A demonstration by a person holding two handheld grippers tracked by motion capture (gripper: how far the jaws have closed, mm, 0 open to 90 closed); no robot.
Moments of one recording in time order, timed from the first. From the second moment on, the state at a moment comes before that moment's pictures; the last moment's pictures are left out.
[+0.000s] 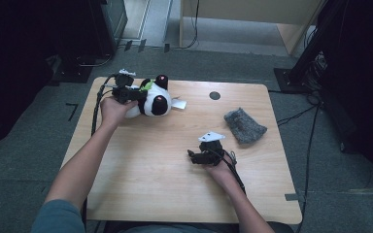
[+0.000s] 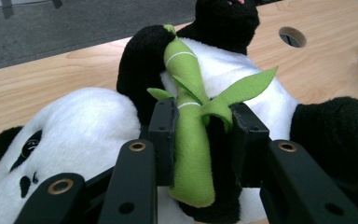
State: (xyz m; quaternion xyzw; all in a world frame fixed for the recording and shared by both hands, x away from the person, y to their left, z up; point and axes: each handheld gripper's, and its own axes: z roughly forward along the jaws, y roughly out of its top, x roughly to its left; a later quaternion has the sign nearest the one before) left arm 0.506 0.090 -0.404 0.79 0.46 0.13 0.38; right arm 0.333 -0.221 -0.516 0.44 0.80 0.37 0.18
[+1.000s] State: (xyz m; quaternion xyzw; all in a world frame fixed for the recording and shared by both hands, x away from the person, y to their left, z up) left arm 0.404 0.065 -0.393 0.80 0.42 0.07 0.41; right arm 0.345 -0.285 -0.475 0.49 0.77 0.39 0.15
